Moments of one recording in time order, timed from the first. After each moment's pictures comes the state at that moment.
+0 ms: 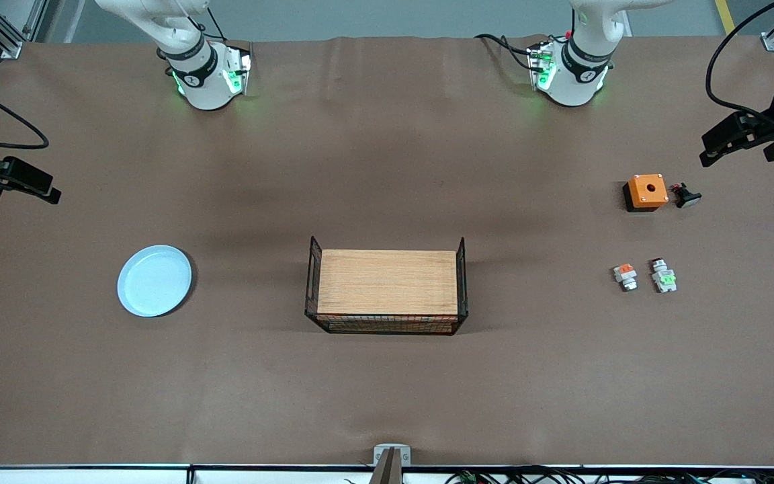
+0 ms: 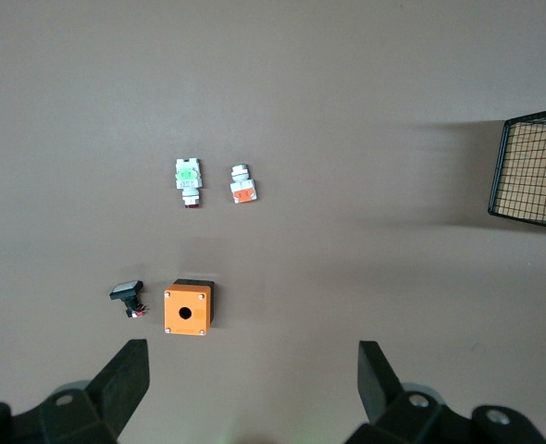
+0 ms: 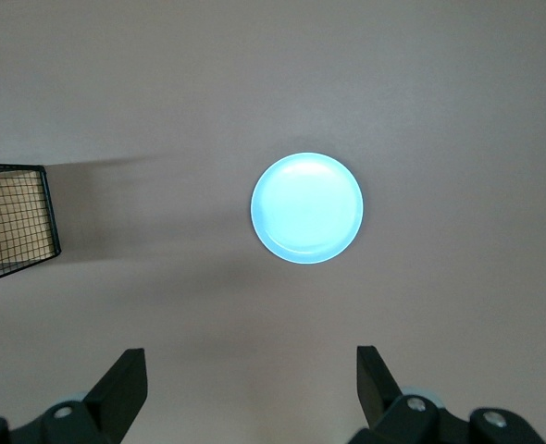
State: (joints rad) left arm 0.07 -0.04 -0.13 -1.54 0.02 1.50 -0.12; right arm -0.04 0.10 0.02 -1.40 0.02 1.48 0.09
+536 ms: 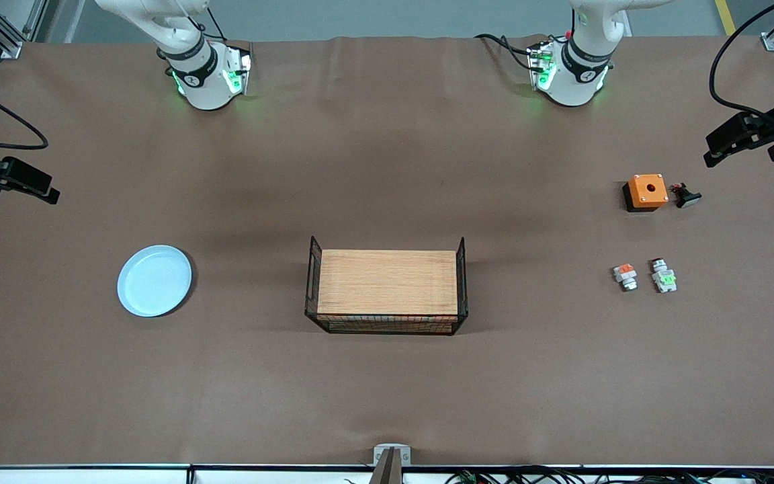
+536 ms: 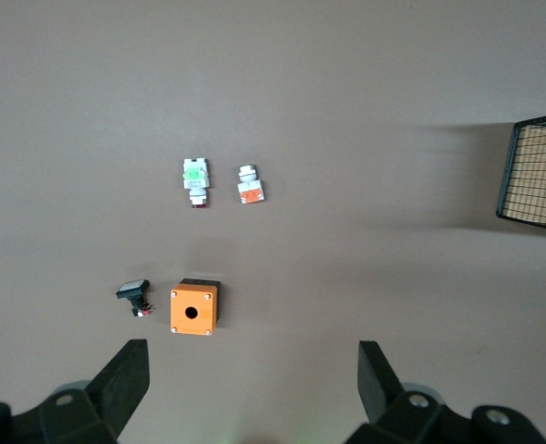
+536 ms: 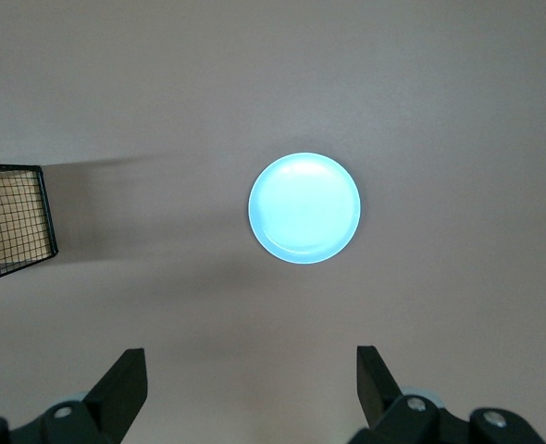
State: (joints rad) left arm 0.07 -0.04 -0.13 -1.54 0.04 1.50 -0.12; right arm -0.04 0.10 0.02 -1.40 0.02 1.48 0.09
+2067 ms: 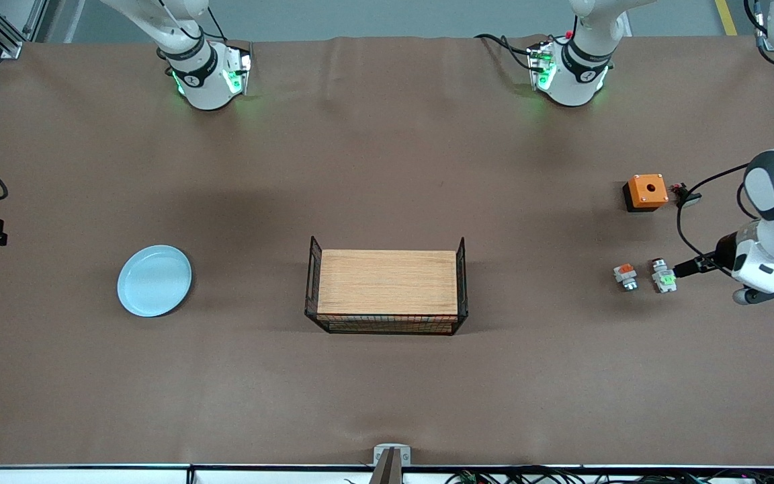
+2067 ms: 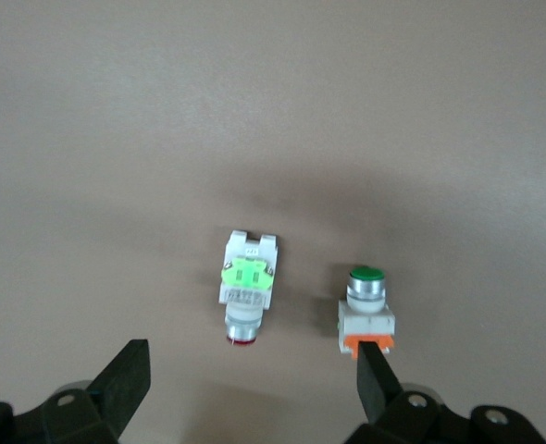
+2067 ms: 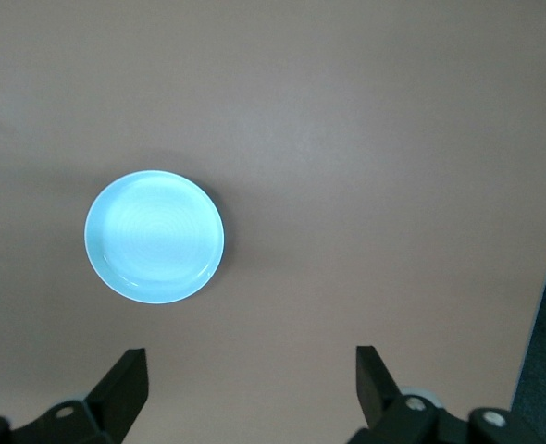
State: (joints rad) left arm 0.31 0.39 -0.12 -1.91 0.06 2.26 -0.10; right arm -0.22 0.24 0.01 -1.51 -0.13 1.75 -0.34
